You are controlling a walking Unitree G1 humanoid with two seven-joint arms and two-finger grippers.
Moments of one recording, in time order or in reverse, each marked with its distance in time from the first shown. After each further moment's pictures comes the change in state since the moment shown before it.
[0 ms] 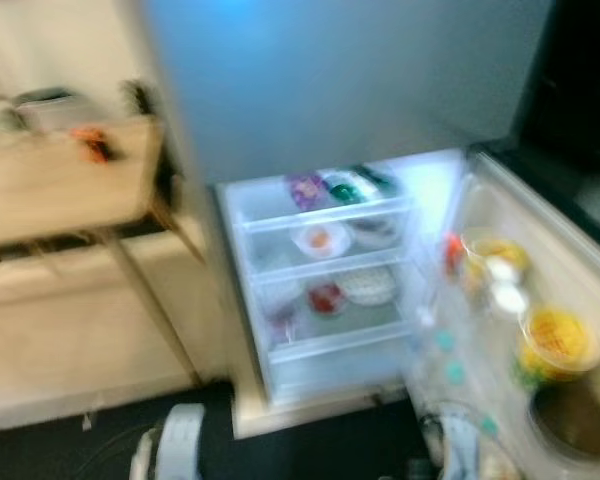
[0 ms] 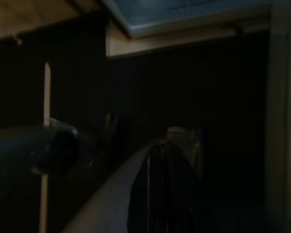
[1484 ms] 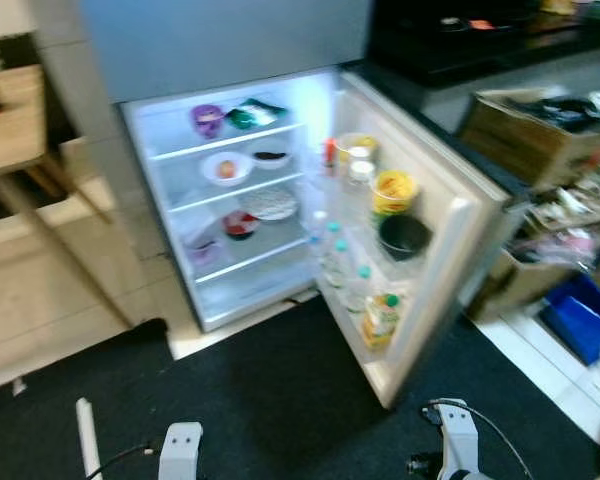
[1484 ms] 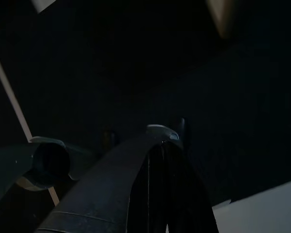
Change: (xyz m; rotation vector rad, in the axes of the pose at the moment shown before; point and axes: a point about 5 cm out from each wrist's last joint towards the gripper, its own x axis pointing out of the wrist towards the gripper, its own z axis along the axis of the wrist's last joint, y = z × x) left arm 0.004 -0.004 0.016 0.023 -0.046 -0.036; right arm -0.001 0.003 -0.015 0.002 0.051 0.004
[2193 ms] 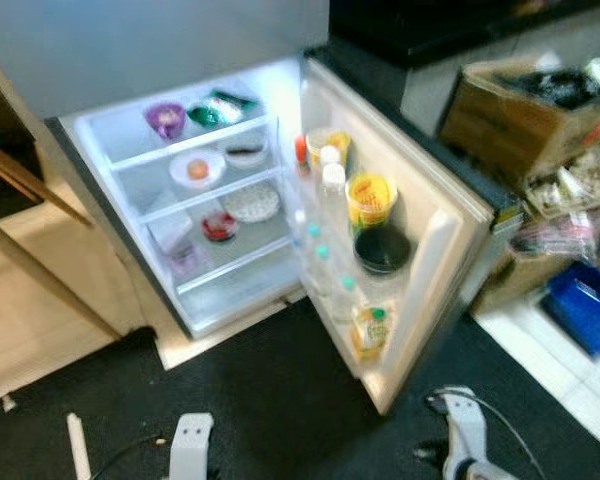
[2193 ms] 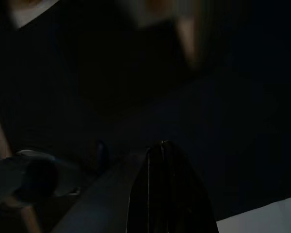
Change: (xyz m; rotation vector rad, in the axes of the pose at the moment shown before) left arm 0.001 -0.002 0.004 0.007 -0.007 -0.035; right arm -0.002 -0.017 0.024 -0.039 -0.075 -0.117
